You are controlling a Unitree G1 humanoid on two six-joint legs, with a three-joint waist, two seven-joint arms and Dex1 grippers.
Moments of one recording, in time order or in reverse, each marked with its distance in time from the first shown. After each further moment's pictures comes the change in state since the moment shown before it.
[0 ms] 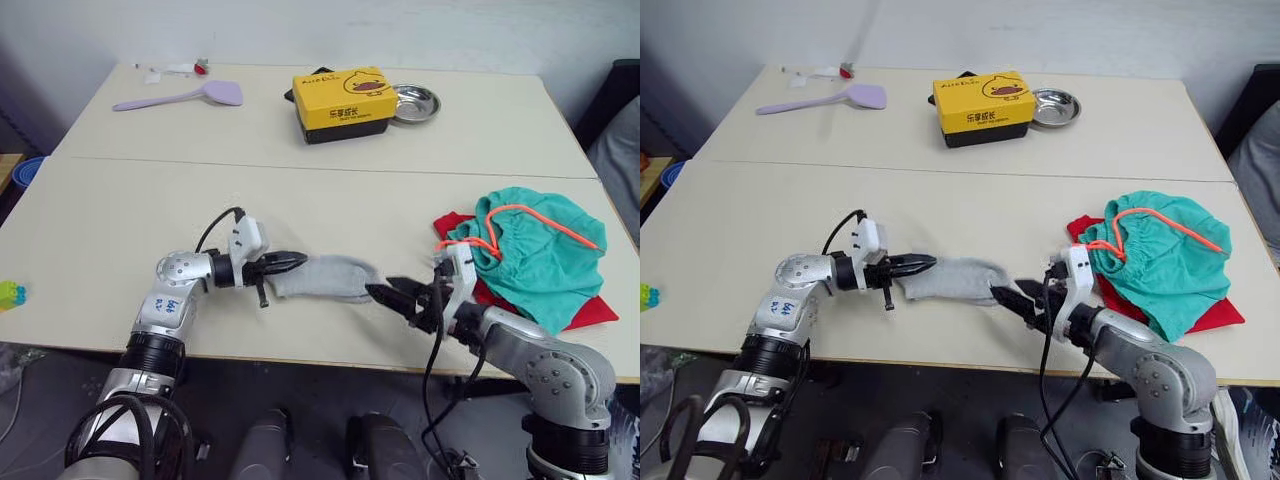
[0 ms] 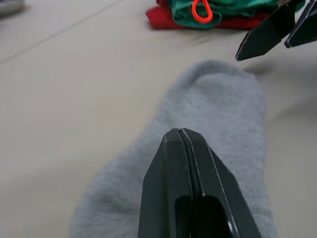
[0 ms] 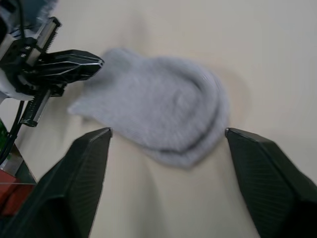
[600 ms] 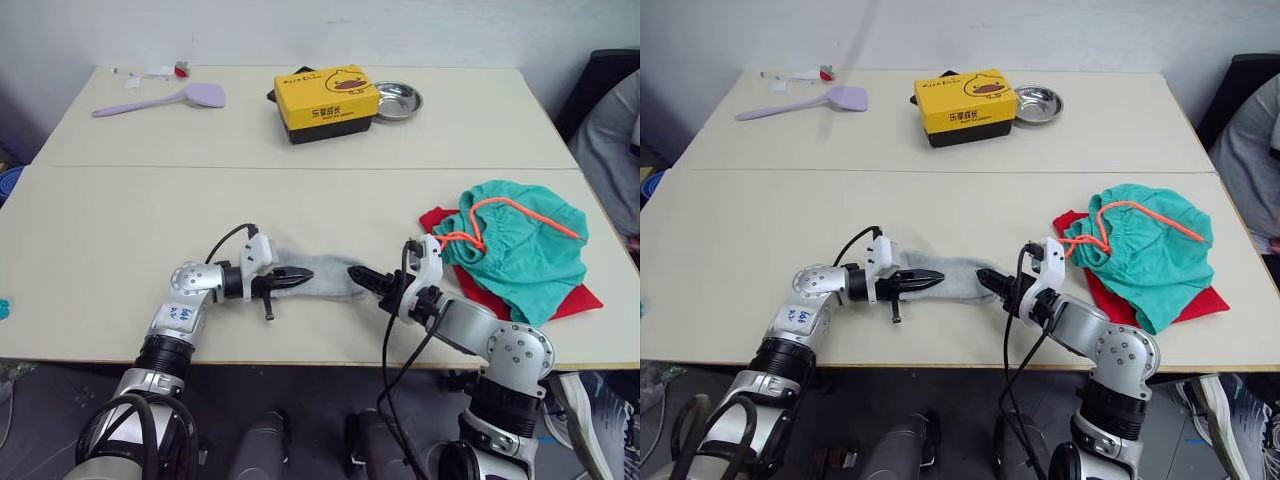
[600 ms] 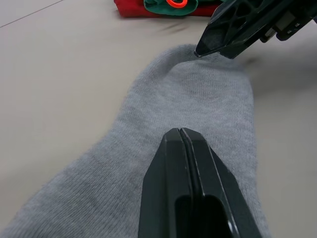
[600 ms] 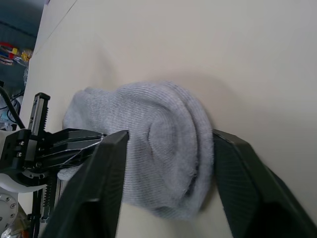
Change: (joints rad) left arm 0.000 -0.054 -0.017 0.061 0.037 -0.073 0.002; right arm -0.187 0.282 -0.126 0.193 0.049 0.104 -0.315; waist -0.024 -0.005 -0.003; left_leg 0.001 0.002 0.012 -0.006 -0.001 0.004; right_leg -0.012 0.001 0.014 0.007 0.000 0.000
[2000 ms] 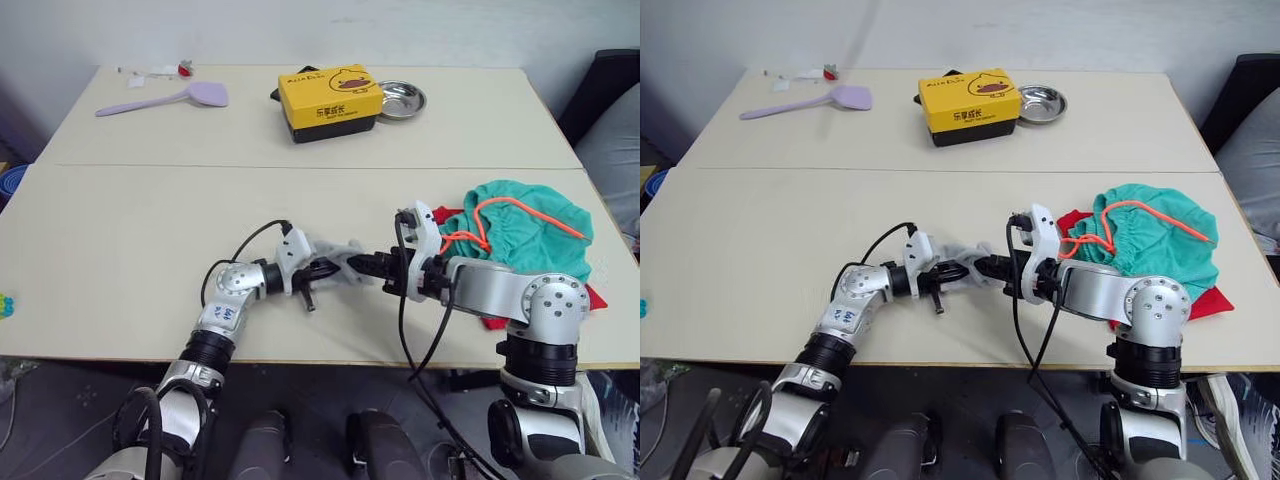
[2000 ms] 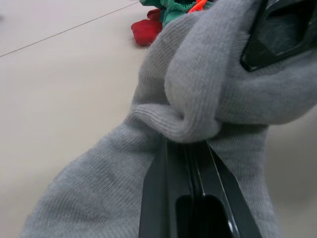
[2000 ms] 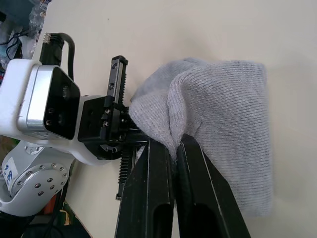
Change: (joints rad) left arm -0.034 -0.149 -0.021 0.052 0.038 -0.001 0.161; right arm -0.187 -0.339 0.223 0.131 0.572 -0.080 -0.359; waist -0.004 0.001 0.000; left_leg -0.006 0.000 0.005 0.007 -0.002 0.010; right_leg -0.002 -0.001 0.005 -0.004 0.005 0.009
